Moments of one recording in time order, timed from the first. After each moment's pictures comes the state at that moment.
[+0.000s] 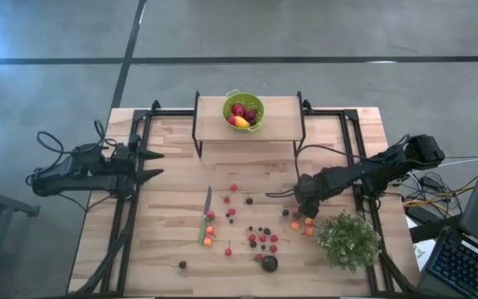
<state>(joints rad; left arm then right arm) 0.02 0.10 0.45 -0.45 -0.09 -0.09 0.18 1.43 0.67 -0.79 0.12 0.81</state>
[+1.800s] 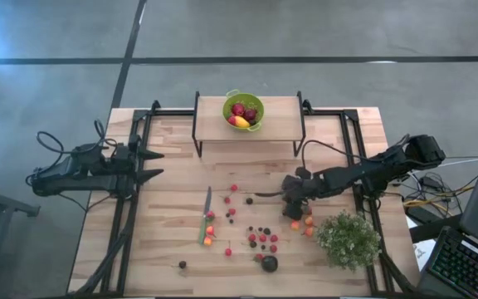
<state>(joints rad) 0.02 0.10 0.45 -0.45 -0.09 -0.09 0.18 1.42 0.64 -0.25 0.19 0.51</state>
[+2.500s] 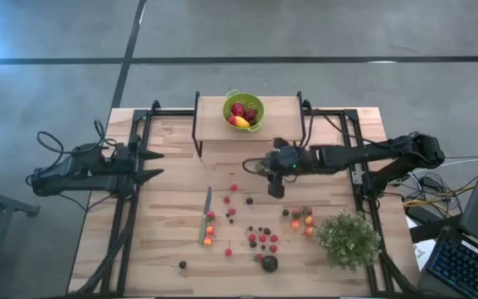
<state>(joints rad) 0.02 0.10 0.45 -0.45 -0.09 -0.09 0.00 1.41 1.01 -0.24 0.17 0.04</state>
